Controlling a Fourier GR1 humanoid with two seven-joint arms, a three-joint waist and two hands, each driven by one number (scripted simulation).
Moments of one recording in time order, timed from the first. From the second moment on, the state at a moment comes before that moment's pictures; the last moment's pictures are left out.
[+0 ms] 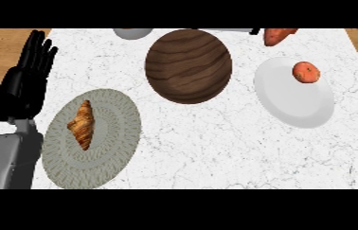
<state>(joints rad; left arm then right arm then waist) -0.33 0.29 0.19 -1.46 0.14 0.01 0.00 -1.45 -0.53 -0.14 -0.19 0.84 0.40 -0.83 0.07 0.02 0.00</state>
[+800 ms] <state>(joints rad) -0.30 0.29 0.20 -1.46 0.13 0.02 -0.03 -1.42 -0.20 -0.05 -0.17 0.90 0.31 -0.72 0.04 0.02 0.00</state>
